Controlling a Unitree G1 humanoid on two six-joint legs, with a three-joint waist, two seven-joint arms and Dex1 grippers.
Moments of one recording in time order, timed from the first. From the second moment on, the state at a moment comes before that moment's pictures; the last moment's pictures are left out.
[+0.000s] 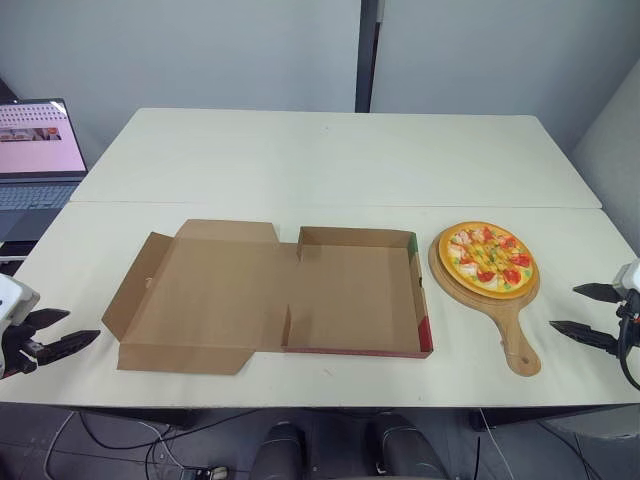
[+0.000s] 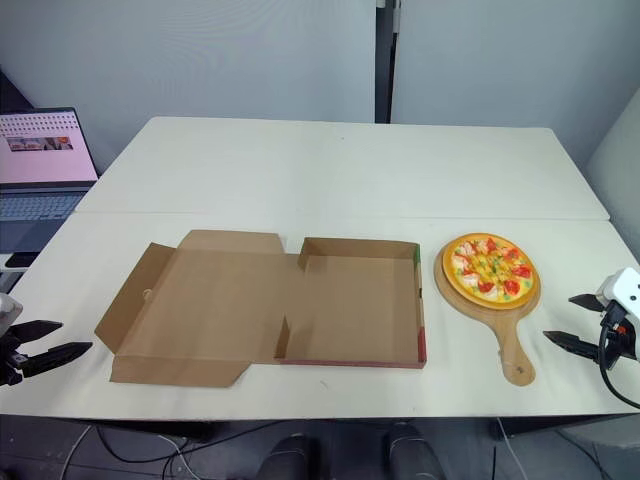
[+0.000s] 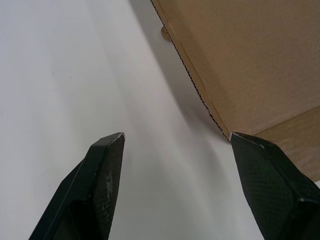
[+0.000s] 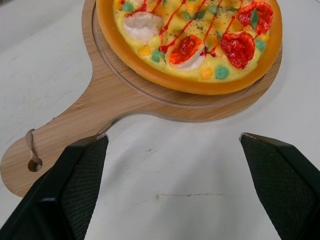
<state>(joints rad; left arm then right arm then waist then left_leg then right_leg) 0.17 1.10 0.58 0.31 -0.30 0.32 -1.13 0.10 -1.07 -0.41 0.10 0.33 0.30 1.16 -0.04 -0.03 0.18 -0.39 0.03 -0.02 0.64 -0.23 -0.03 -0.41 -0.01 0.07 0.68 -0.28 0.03</state>
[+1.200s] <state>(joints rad) -0.13 1.05 0.44 0.23 -0.42 0.40 -1.21 0.10 -1.00 -0.48 0.07 0.35 0.32 1.02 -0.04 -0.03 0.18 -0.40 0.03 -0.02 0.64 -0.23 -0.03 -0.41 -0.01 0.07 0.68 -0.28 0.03</state>
